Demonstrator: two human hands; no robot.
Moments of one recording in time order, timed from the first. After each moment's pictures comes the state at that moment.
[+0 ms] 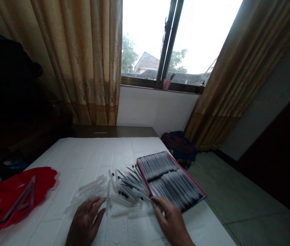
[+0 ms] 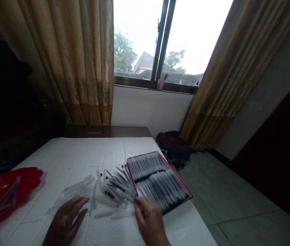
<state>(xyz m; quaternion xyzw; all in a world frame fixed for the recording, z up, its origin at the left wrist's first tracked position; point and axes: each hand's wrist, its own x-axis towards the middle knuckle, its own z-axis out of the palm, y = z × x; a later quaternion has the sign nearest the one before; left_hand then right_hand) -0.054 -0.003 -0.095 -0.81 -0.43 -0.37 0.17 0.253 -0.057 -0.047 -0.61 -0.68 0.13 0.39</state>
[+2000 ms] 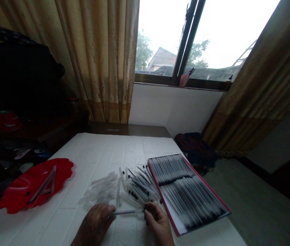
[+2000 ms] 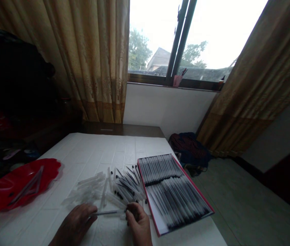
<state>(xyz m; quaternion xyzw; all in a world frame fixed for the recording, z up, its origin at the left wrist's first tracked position) -0.053 -0.022 -0.092 -0.84 -0.40 -0.36 0.10 0.192 -0.033 -0.119 -0.49 -0.36 0.54 0.59</state>
